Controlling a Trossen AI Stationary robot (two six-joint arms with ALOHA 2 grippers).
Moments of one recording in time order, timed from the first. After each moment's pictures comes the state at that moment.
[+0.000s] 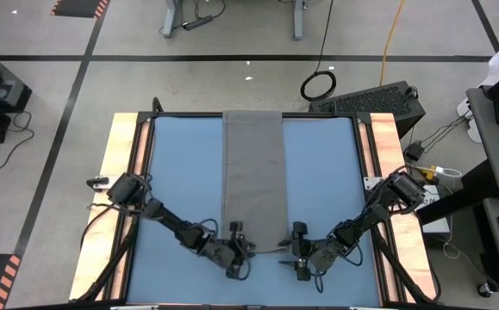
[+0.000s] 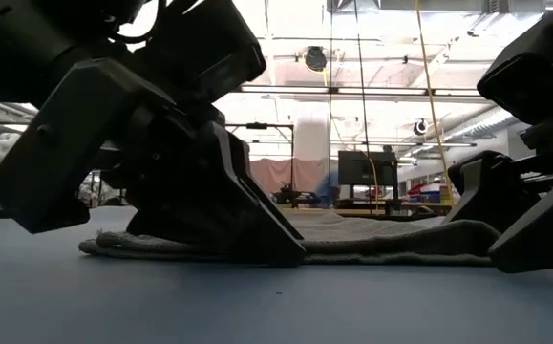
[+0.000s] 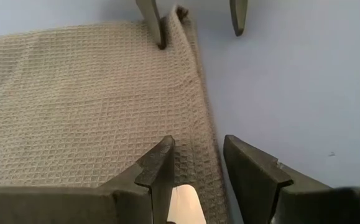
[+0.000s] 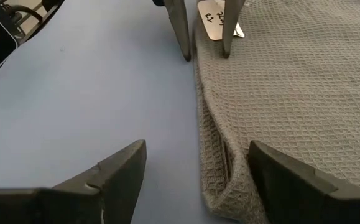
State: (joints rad) left arm -0.53 2.07 0.99 0.39 -0.40 -0.21; right arm 0.72 1.92 0.61 0.69 0.53 0.51
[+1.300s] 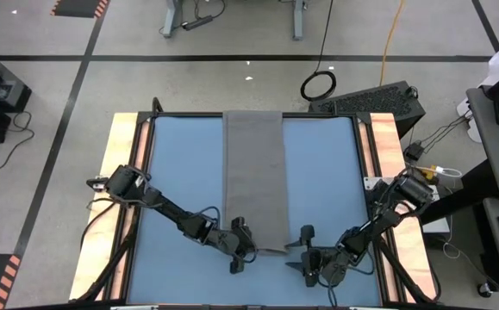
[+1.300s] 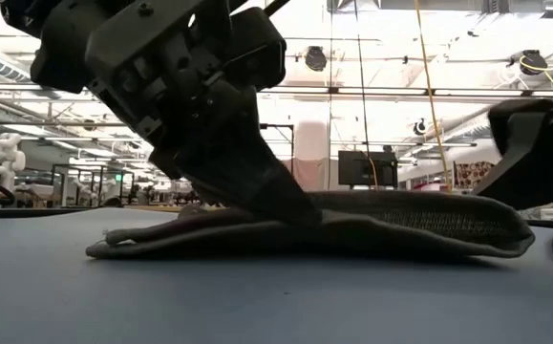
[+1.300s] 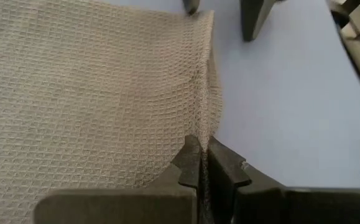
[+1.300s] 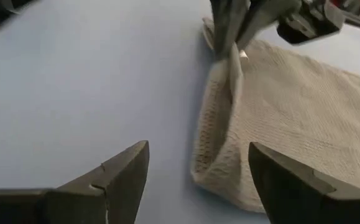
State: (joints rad) left arm -0.44 2.00 0.99 0.37 -0.18 -0.45; right arm 0.84 1.89 0.63 0.58 0.76 0.25
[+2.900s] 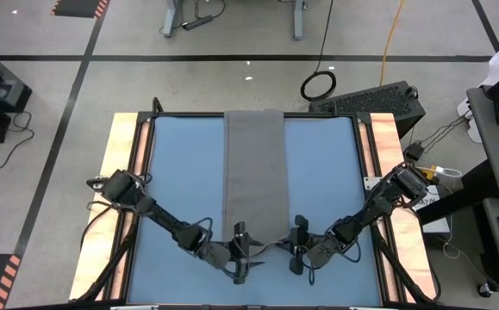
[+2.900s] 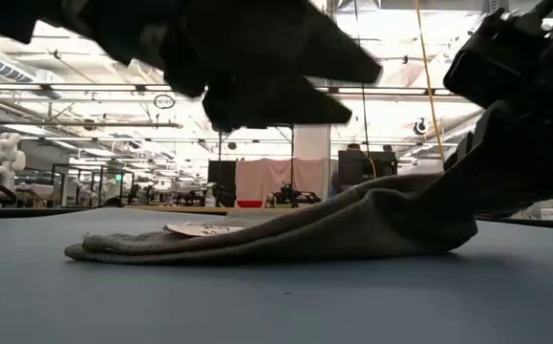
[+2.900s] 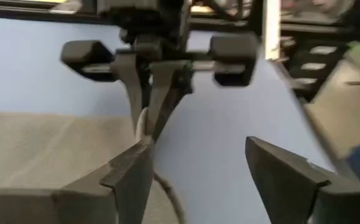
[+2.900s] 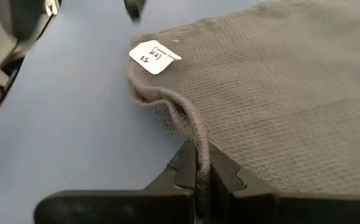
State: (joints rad) left arm -0.55 1.99 1.04 0.55 -0.46 -0.27; right arm 0.67 1.85 0.63 0.60 0.62 0.70
